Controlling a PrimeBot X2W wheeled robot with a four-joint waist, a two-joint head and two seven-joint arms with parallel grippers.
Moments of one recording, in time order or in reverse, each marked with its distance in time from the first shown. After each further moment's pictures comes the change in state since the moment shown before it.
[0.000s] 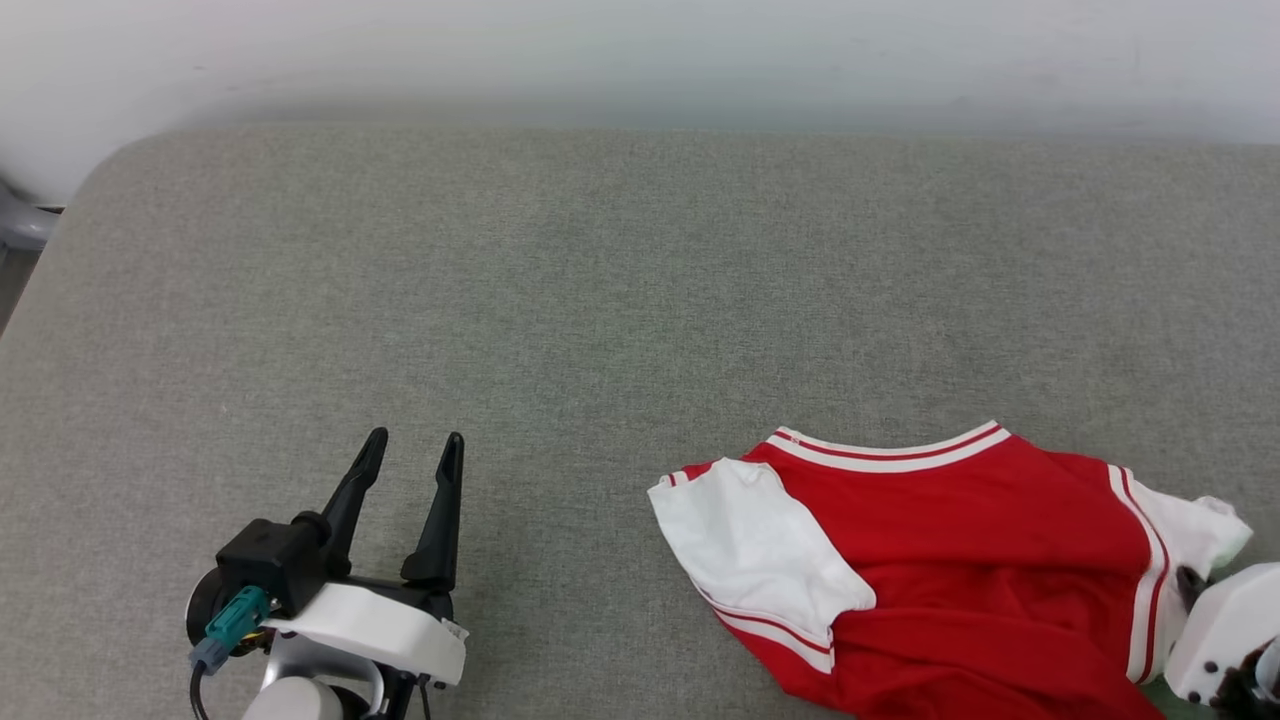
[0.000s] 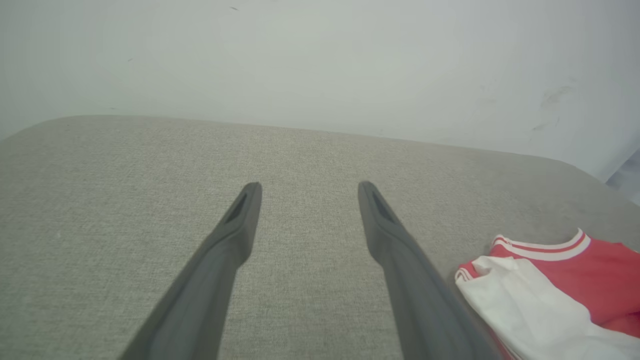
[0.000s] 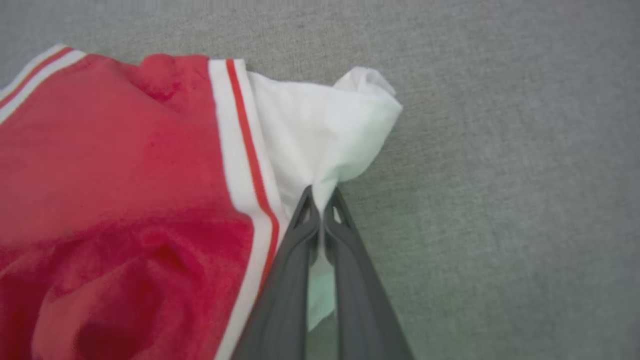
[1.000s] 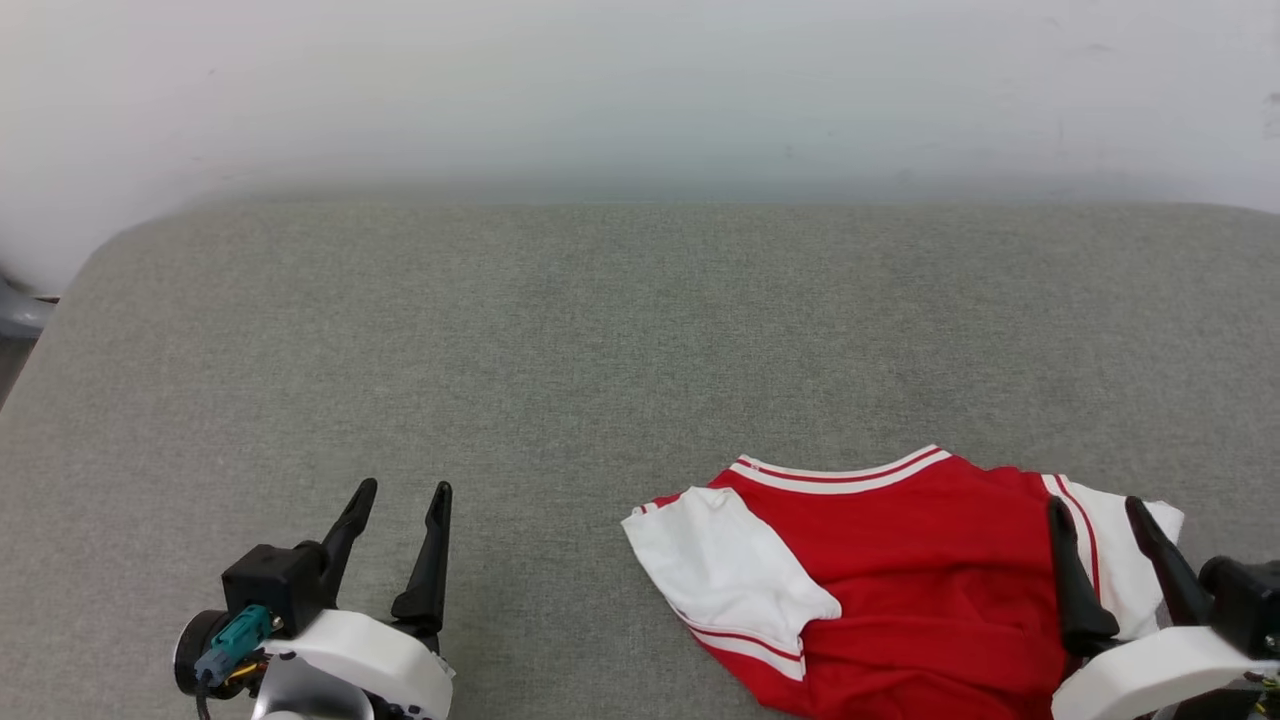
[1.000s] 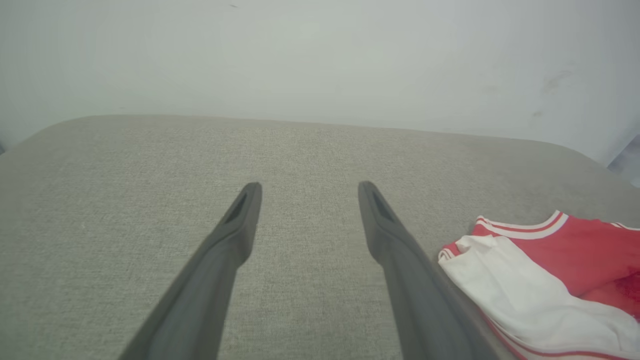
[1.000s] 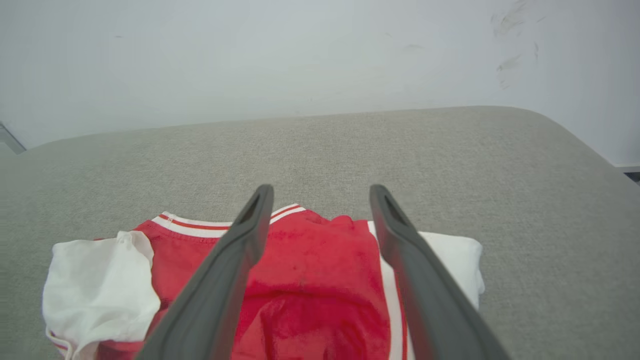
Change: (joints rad) left arm 0.055 0.038 -0.010 0.001 -0.011 0.047 0.073; right arm 0.158 0.066 0.236 -0.209 -0.012 0.000 -0.557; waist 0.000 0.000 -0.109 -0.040
